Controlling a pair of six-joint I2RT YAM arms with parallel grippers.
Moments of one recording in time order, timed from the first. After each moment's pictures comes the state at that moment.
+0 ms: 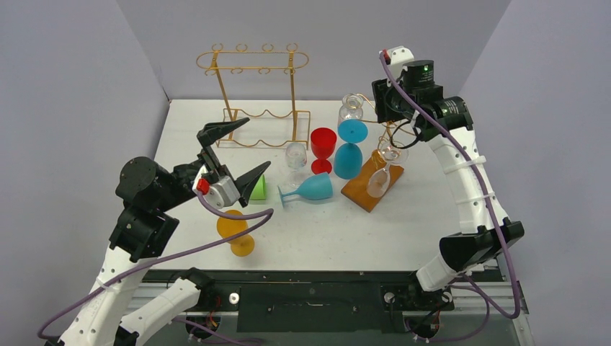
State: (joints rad) left arm -0.51 0.79 1.20 -0.18 0.61 0.71; right arm 0.31 1.56 1.94 -0.93 0.06 -0.09
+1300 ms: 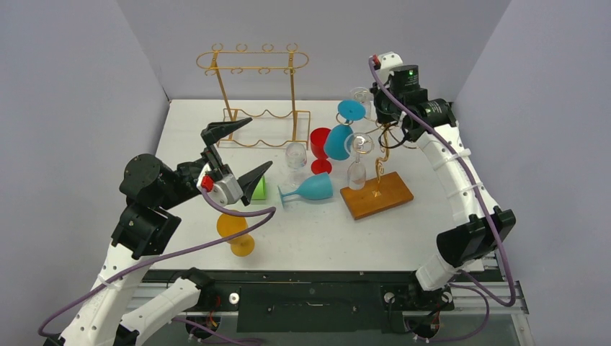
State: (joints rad) left arm -0.52 0.81 1.20 -0.19 0.60 0.72; right arm 0.33 1.65 1.91 -0.86 0.09 -0.09
